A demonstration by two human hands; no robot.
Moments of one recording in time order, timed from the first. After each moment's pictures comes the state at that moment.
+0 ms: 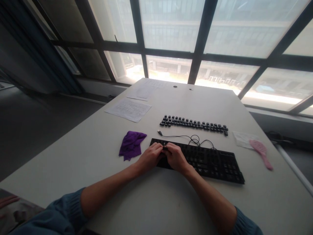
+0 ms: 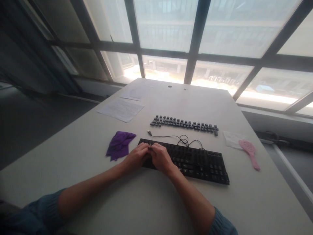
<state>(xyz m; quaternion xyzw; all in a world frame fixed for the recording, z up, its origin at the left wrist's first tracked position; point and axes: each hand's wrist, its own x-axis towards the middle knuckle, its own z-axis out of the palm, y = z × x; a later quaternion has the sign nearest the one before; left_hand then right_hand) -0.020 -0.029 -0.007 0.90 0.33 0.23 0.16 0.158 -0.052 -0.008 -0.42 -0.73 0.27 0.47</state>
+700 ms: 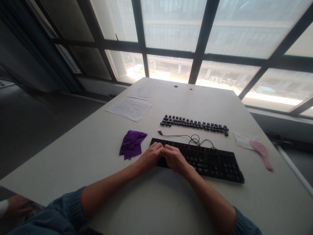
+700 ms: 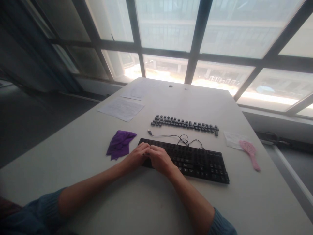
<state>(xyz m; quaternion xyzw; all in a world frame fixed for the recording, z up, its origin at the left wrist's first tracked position) -0.021 -0.028 -0.010 0.92 0.31 0.19 0.12 0.160 -0.056 -0.009 -0.34 -0.81 0.23 0.42</state>
